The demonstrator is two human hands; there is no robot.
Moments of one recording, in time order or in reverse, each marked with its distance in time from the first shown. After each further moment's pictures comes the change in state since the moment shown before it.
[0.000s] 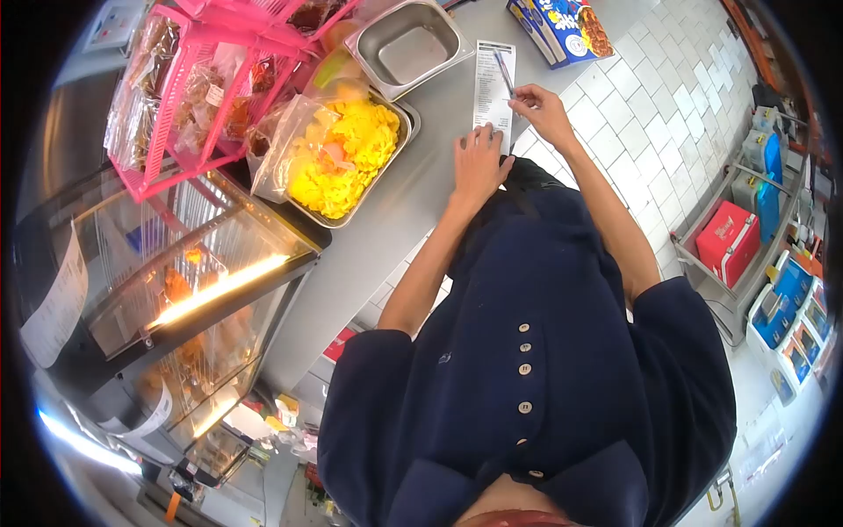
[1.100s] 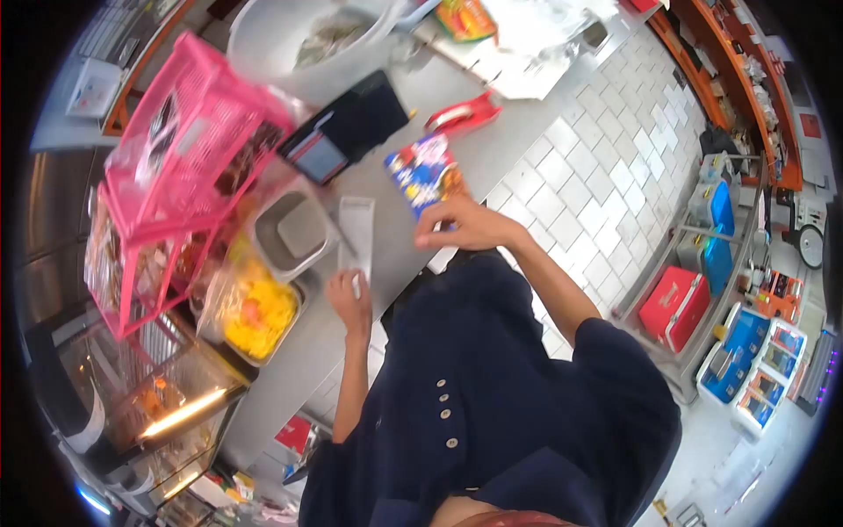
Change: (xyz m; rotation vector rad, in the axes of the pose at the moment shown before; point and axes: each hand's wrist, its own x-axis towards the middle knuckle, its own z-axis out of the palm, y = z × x) left_hand 0.092 0.021 0.007 0.008 0.429 -0.365; right_hand 0.141 -0.093 -0.210 0.097 -0.775 -0.219
